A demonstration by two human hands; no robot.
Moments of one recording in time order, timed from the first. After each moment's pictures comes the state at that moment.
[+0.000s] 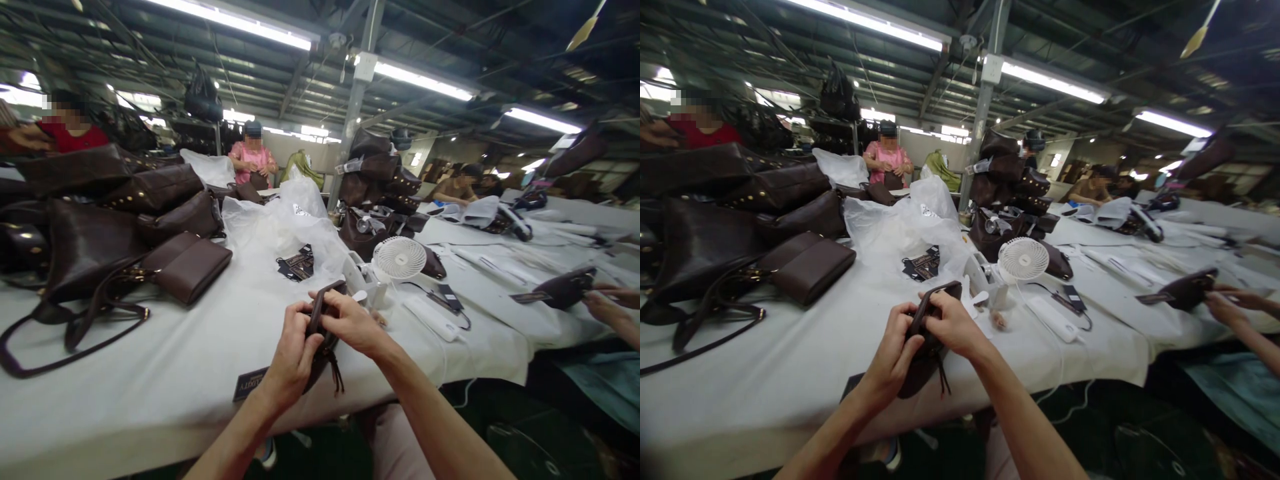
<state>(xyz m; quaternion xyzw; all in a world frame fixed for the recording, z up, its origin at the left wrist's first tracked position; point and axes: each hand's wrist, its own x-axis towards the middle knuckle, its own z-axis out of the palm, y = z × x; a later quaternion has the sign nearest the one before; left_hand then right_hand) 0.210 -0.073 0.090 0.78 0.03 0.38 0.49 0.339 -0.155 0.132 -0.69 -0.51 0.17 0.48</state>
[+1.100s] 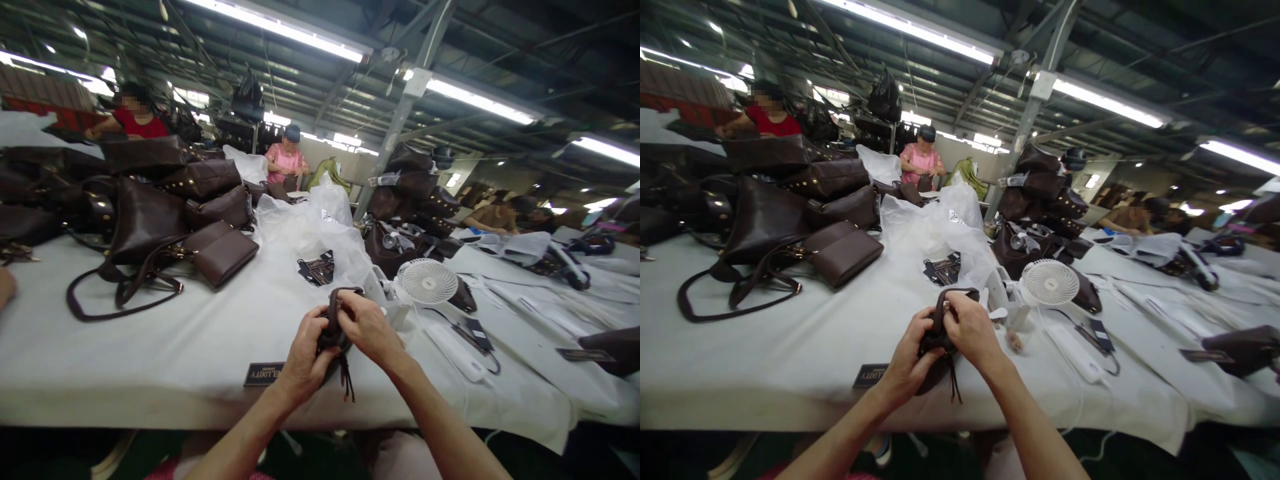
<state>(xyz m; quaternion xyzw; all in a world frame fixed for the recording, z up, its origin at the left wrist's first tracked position) 0.206 -0.072 0.060 0.74 0.03 0.43 0.52 0.324 -0.144 0.151 -0.76 -0.56 -0.01 0.33</state>
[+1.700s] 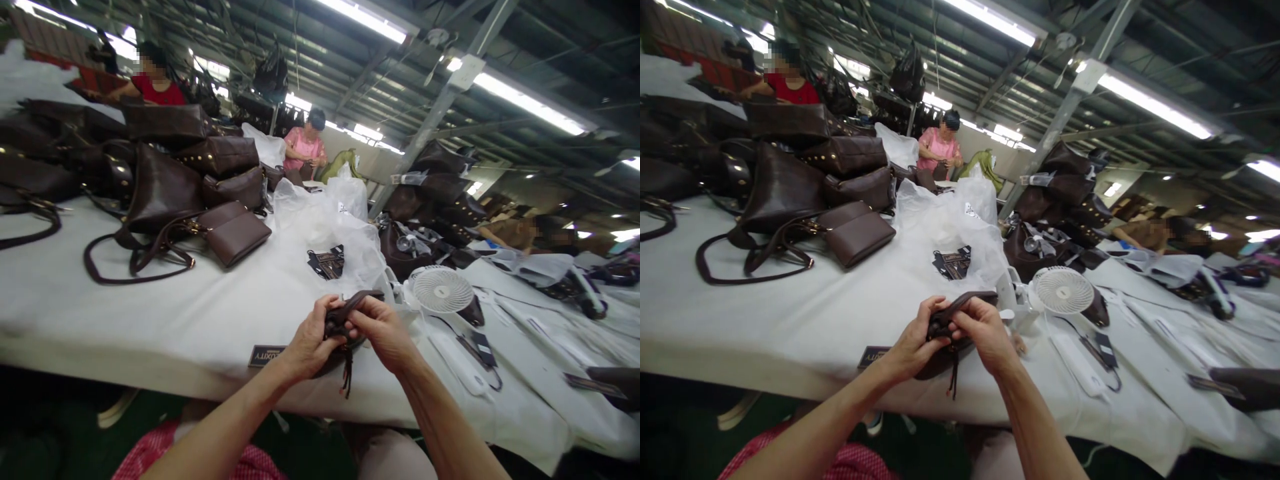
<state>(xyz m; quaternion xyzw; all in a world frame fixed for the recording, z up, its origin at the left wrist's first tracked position) 0.203 -0.060 0.060 0.73 0.05 0.37 0.58 0.329 -0.146 0.134 -0.65 -0.35 0.35 0.58</state>
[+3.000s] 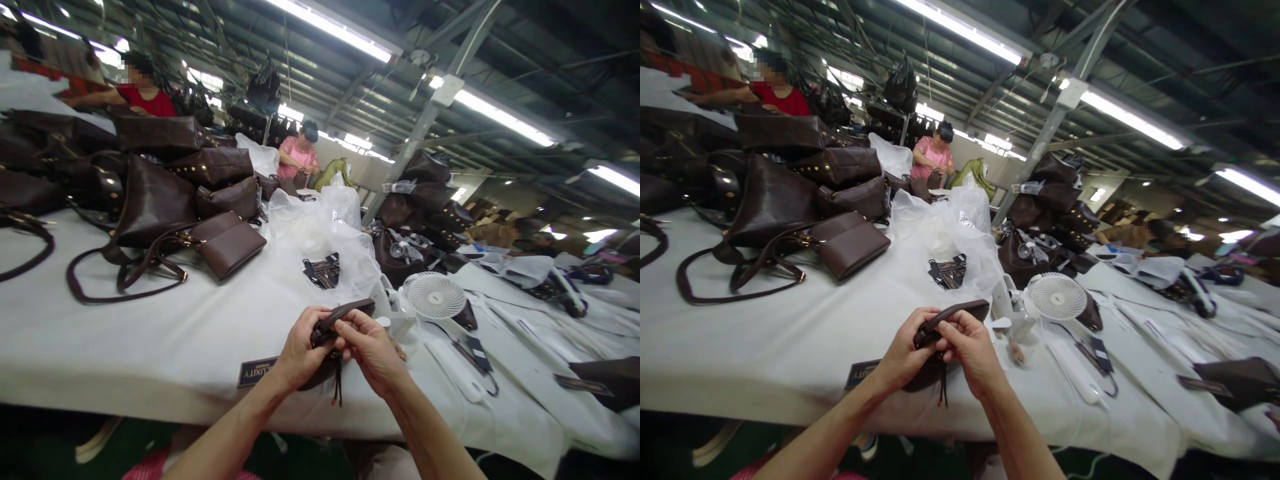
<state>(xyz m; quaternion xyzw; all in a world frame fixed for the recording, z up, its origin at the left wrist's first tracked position) 0.205 -0.046 0.063 0.70 0.07 0.43 0.56 0.300 -0.135 0.129 -0.62 -0.28 0.38 0.62</state>
